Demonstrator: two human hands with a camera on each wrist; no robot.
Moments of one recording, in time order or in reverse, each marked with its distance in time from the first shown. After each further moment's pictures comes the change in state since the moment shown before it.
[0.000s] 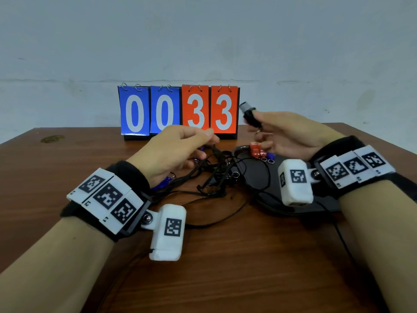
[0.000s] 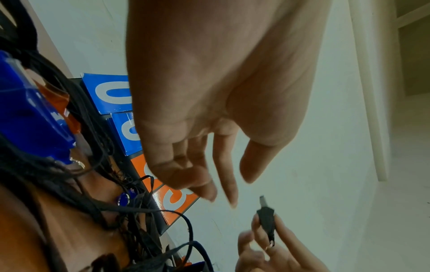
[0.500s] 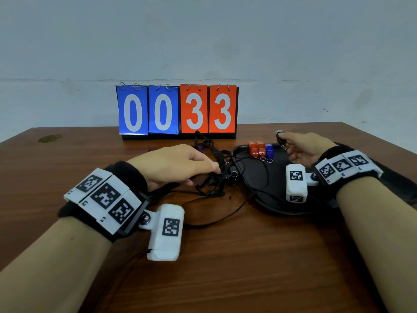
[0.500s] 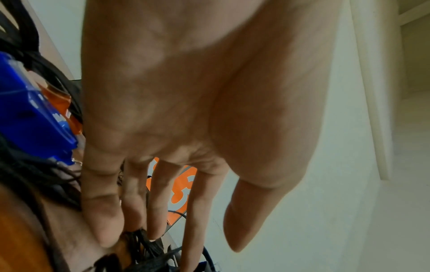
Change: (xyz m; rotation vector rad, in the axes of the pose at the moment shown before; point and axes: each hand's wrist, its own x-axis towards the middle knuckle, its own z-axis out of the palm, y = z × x) left_hand 0.001 -0.005 0.000 0.420 -0.329 -0.127; right_hand 0.020 0.040 -0.072 -0.132 0.717 0.221
